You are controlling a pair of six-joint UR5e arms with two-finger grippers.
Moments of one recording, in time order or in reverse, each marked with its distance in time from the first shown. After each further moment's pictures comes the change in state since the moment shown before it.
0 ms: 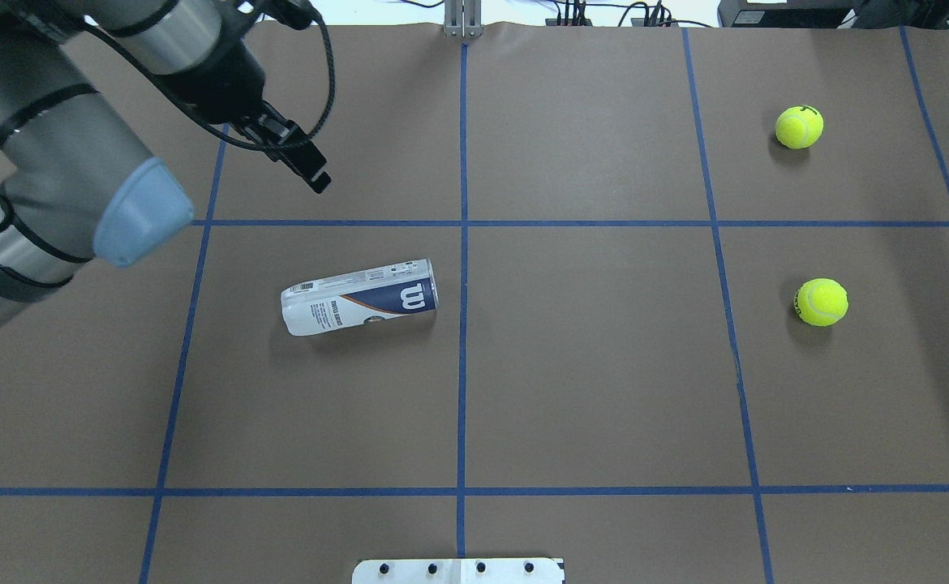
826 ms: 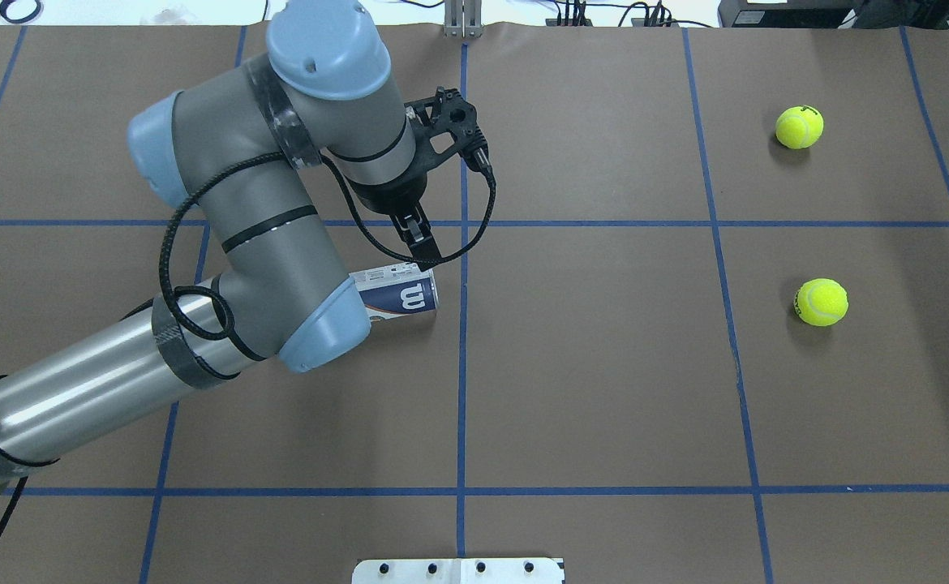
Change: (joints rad) left arm 0.244 -0.146 0.149 0.002 0.373 0.292; right arm -0.001 -0.007 -0.014 0.003 0.000 0.001
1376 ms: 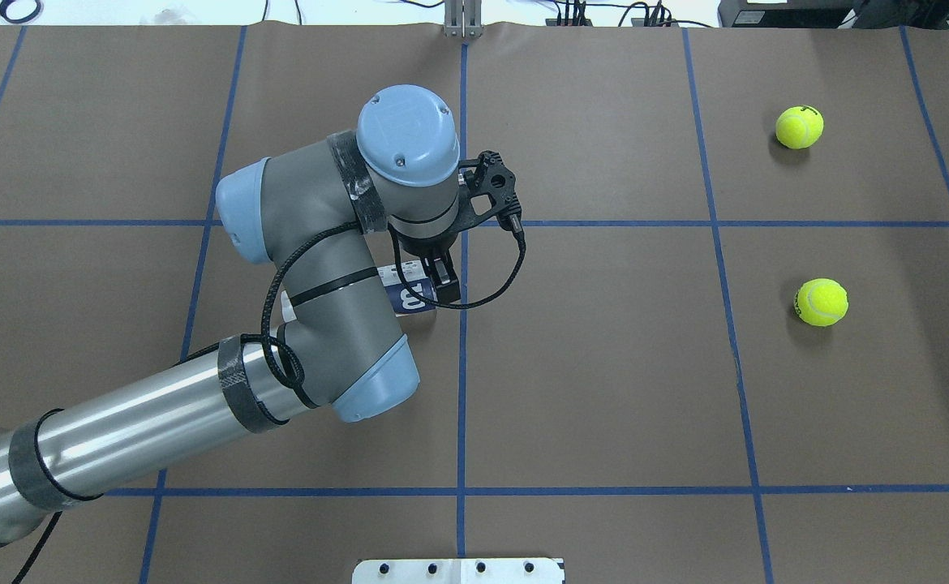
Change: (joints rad) left arm 0.080 -0.036 0.101 -0.007 0.128 0.027; right arm 0.000 -0.001 -0.009 0.003 0.000 0.000
